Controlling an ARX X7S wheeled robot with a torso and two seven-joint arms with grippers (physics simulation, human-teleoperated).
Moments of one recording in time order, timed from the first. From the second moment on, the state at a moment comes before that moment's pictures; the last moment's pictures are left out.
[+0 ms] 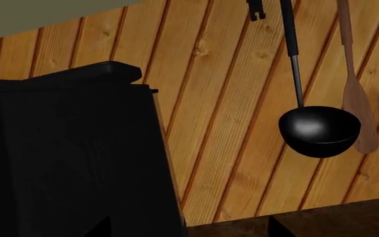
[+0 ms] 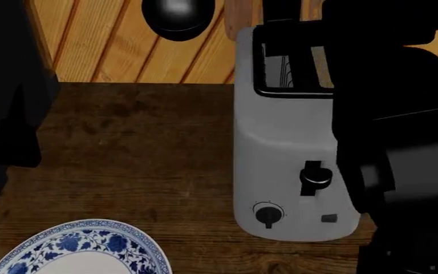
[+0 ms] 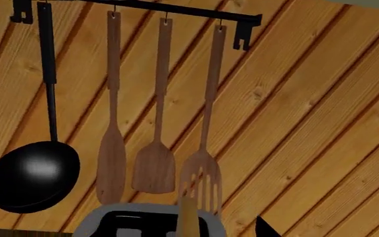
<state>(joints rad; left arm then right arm) -0.60 -0.37 0.09 0.43 -0.23 -0.78 -0.14 1.24 0.22 -0.16 -0.01 0.31 1.19 0.18</state>
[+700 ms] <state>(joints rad) -0.60 -0.38 0.10 0.43 -0.24 -0.79 -0.15 1.32 0.19 -0.19 0.38 0.30 1.11 0.15</state>
